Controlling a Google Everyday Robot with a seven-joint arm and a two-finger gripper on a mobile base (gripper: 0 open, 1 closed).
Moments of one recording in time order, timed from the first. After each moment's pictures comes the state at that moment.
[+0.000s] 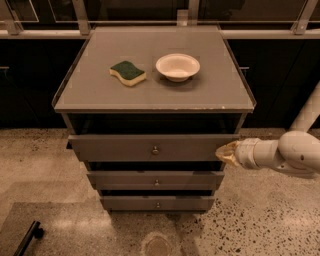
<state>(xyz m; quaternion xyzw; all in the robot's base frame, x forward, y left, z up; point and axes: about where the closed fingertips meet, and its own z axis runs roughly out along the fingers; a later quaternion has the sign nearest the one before) 0.597 -0.245 0.628 -0.47 0.78 0.08 0.41</state>
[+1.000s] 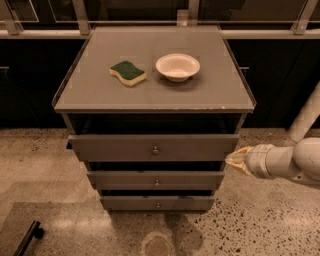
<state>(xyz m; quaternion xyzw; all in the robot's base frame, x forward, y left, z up) 0.550 -0.260 0.655 -0.46 0.79 0.05 0.40</state>
